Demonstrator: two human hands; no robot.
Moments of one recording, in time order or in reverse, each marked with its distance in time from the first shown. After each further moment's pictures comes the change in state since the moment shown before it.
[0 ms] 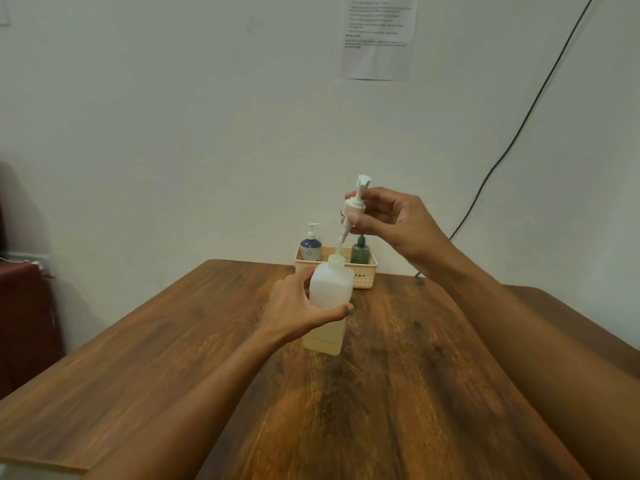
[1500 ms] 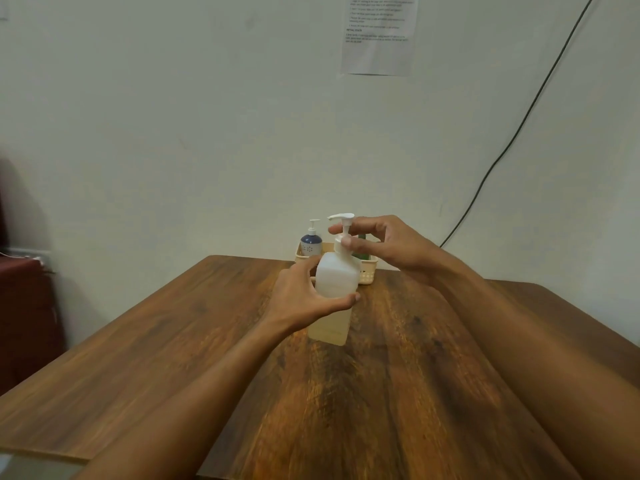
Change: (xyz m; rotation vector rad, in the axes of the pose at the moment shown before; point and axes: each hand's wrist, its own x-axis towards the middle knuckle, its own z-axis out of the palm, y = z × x) left_hand 0.002 0.026 -0.005 0.023 0.036 0.014; right_hand -0.001 0.023 0.005 -0.245 -0.217 0.148
